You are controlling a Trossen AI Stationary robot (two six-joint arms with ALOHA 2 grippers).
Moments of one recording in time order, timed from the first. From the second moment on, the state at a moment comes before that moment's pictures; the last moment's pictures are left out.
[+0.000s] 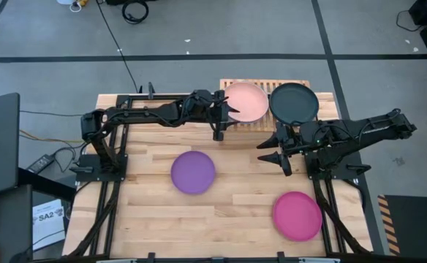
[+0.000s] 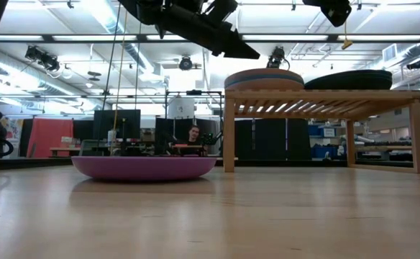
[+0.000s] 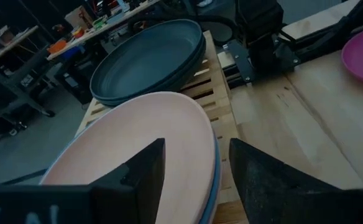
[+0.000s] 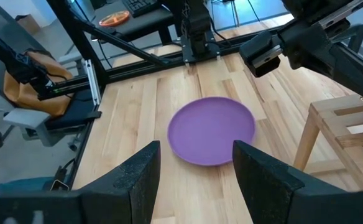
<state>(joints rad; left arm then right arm) 0.27 1.77 1.36 0.10 0.10 0.50 0.20 0.86 0.87 -0.40 0.13 0.31</state>
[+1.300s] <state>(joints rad) 0.01 1.67 1.36 -0.34 0.10 0.22 0.20 0.88 0.87 -0.42 0.13 0.31</state>
